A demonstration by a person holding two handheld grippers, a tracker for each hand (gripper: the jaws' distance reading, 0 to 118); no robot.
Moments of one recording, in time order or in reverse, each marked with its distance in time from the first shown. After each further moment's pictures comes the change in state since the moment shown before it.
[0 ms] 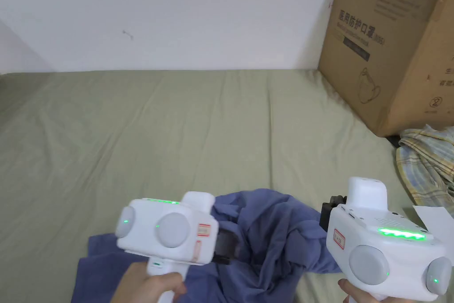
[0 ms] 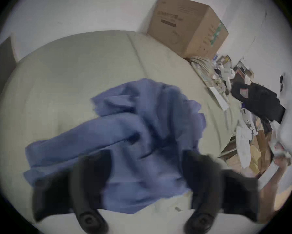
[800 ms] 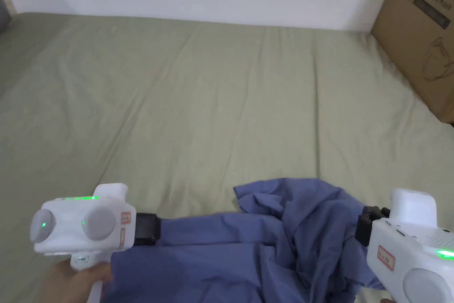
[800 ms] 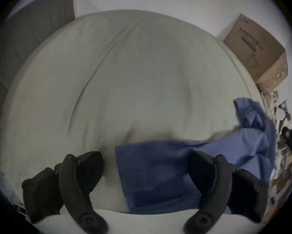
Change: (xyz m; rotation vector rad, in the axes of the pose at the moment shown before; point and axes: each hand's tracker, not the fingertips) left arm -0.183 -0.011 -0.042 -0.031 0.356 0.286; right arm -0.030 -0.006 -0.074 -0.154 0.002 0.071
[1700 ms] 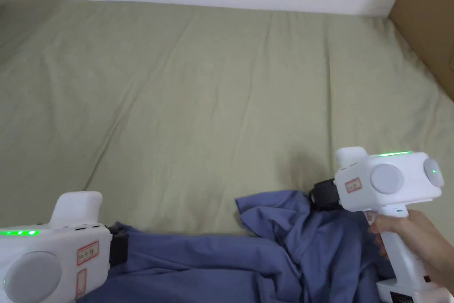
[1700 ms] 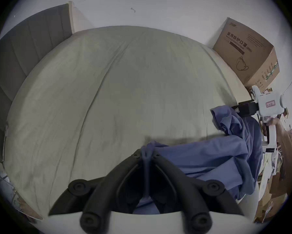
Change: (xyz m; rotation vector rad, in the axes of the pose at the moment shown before) left arm 0.002 0.007 0.053 0.065 -0.089 0.012; right arm -0.017 0.082 -0.189 -0.432 0.264 0.275
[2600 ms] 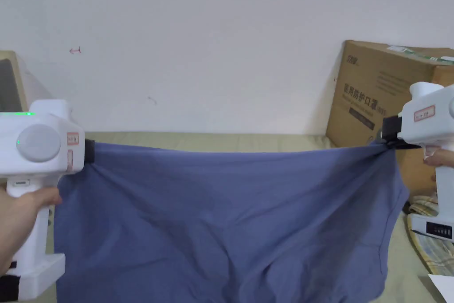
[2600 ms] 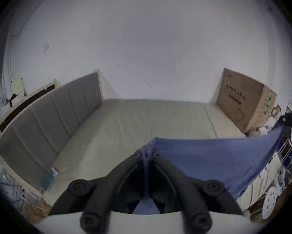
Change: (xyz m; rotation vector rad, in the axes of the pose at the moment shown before) left arm 0.014 0.090 0.260 0.551 0.168 -0.030; right arm 0.050 -0.031 0.396 0.620 -0.121 -0.279
